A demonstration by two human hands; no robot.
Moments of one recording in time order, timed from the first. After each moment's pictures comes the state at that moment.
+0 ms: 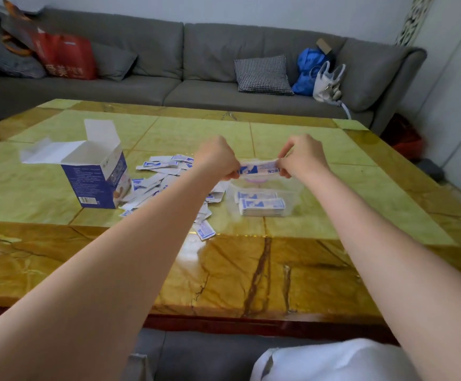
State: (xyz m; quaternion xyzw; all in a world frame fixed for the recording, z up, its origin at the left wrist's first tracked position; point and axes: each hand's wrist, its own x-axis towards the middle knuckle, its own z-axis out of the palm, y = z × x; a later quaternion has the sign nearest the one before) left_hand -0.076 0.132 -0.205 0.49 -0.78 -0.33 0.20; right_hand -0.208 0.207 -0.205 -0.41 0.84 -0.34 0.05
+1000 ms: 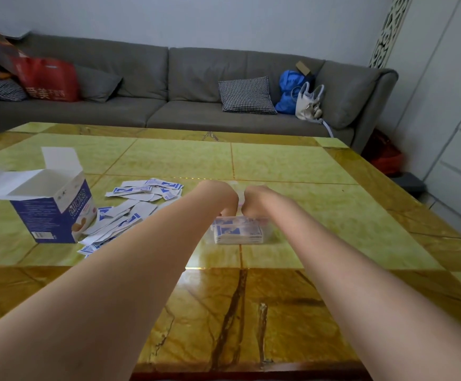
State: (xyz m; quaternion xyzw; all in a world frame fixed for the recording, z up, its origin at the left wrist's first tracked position) left_hand -0.142 0.135 -0.216 0.41 -0.89 0.02 -0.21; right_hand -0.205 0.191 -0.217 -0.49 0.85 -0.02 0.19
